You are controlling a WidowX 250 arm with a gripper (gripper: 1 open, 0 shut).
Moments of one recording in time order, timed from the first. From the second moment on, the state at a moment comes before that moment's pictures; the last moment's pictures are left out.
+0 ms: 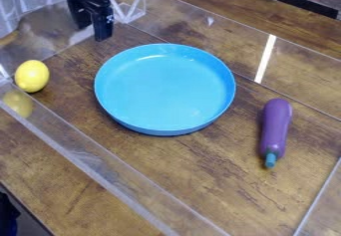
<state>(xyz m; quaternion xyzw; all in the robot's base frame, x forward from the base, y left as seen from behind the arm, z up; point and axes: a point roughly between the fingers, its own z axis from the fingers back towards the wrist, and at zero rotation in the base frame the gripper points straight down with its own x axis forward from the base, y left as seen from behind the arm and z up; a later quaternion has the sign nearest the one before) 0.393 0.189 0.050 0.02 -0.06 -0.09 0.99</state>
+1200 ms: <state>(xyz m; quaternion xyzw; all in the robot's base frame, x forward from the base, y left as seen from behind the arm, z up) 0.401 0.186 0.061 0.03 -0.05 -0.12 0.99</state>
